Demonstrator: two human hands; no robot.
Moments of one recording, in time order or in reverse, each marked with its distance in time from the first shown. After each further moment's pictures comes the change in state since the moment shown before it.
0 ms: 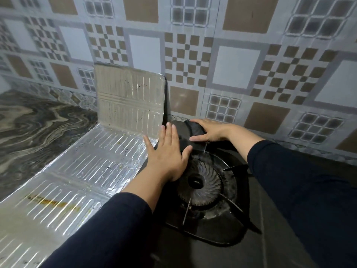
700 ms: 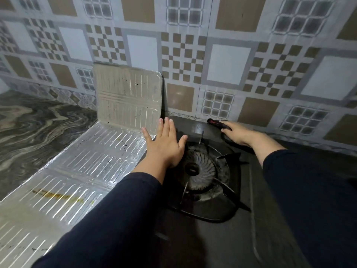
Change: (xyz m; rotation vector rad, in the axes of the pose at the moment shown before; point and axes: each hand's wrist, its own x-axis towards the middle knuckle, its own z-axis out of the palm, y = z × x) left_hand 0.000 0.001 -0.002 0.017 0.016 -0.016; right_hand -0.057 0.058 0.022 0.141 0.262 0.283
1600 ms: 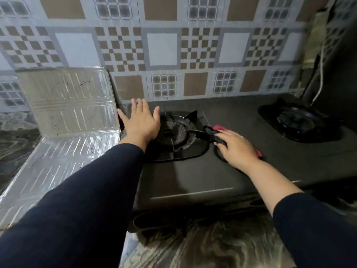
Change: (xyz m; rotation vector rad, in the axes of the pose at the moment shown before) left_hand -0.027 -0.011 -0.020 -0.095 0.099 0.287; right_hand -0.271 -0.050 0.082 -0.008 0.534 0.211
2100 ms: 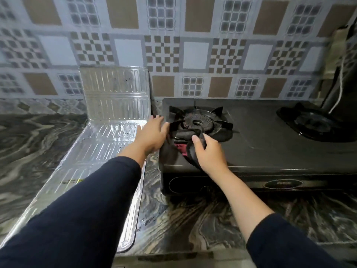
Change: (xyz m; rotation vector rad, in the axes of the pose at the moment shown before) left_hand -0.113 -0.077 -0.041 -0.265 -0.086 0.040; right_hand -0.087 -0.174 0.013 0.590 0.033 0.163
